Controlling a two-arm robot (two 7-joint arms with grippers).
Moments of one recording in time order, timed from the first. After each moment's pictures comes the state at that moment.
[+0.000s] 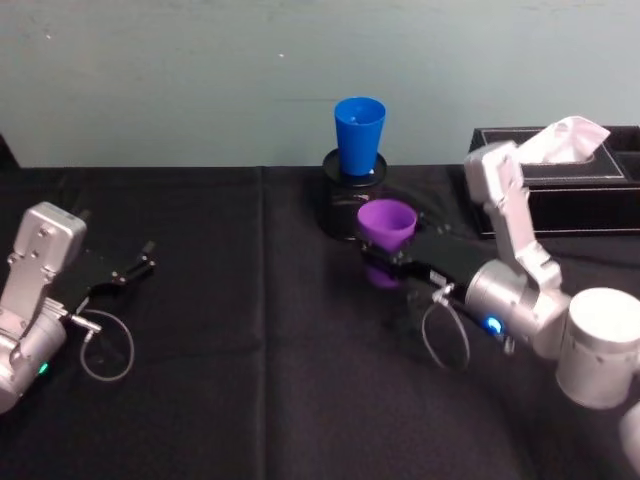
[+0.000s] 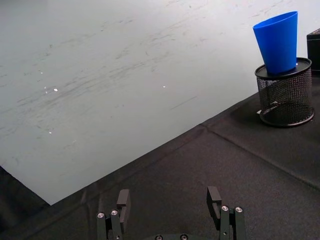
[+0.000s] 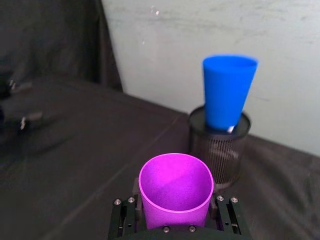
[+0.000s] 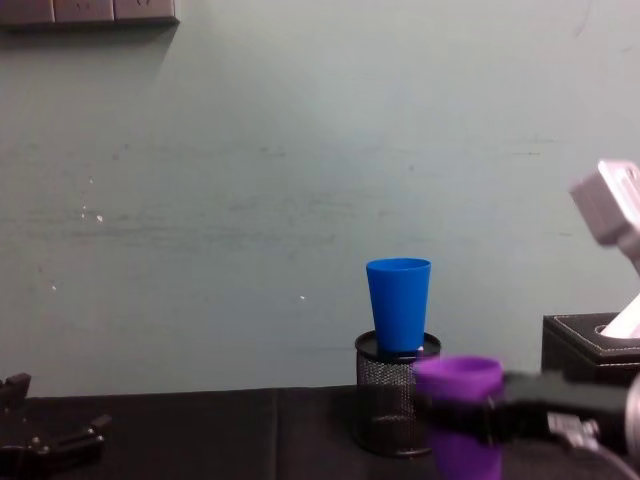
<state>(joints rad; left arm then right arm) -0.20 0.60 0.45 -1.41 -0.25 -0.12 0.03 0.33 0.34 -0.39 -1.39 0.33 0.17 0.36</state>
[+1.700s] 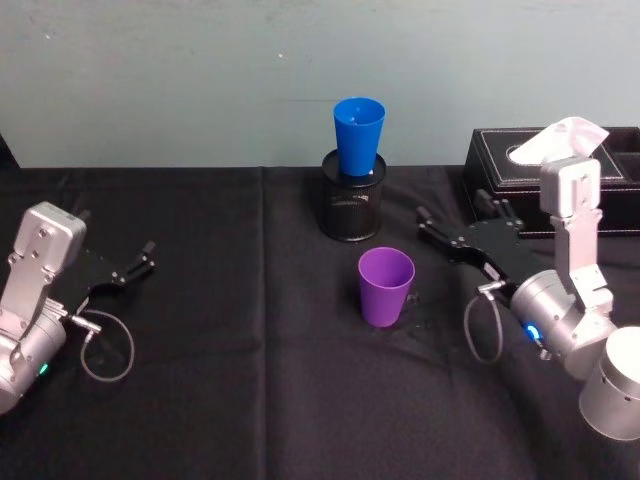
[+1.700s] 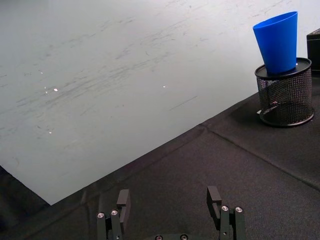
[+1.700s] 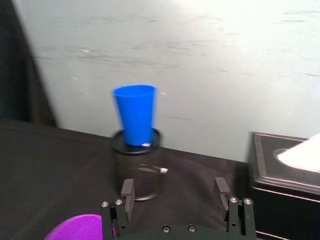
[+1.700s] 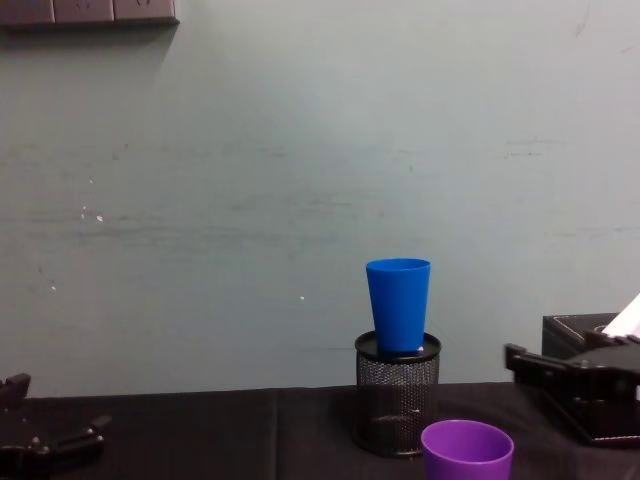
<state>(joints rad) -0.20 0.60 0.45 -1.41 -0.25 -0.12 0.03 0.19 0.27 -0.22 -1.45 0.25 0.03 0.19</state>
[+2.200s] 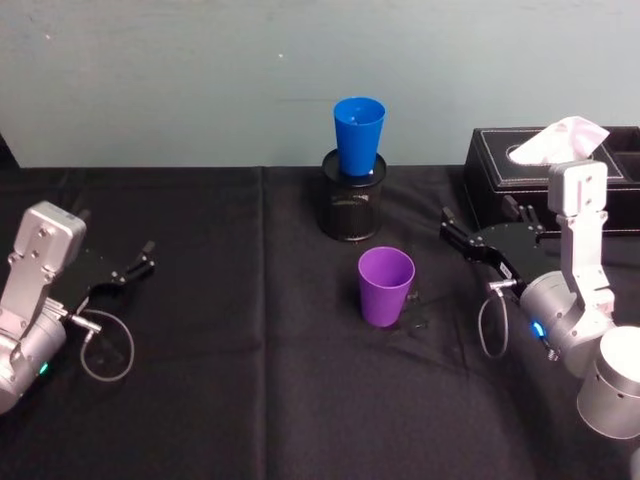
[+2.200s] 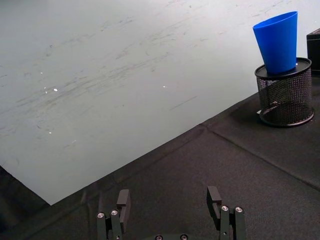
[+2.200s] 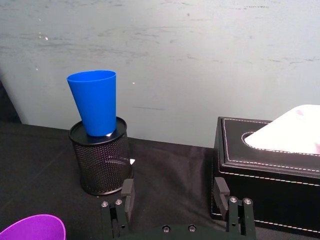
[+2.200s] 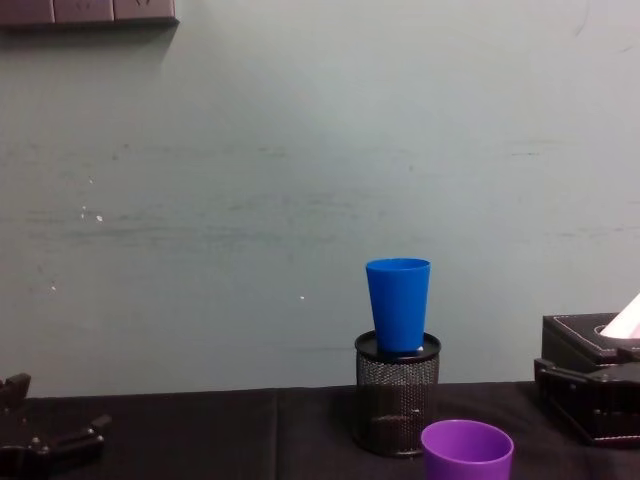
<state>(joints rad) -0.20 0.60 0.45 -1.41 -0.25 -0.12 0.03 0.21 0.23 -0.18 -1.39 0.19 0.05 0.11</state>
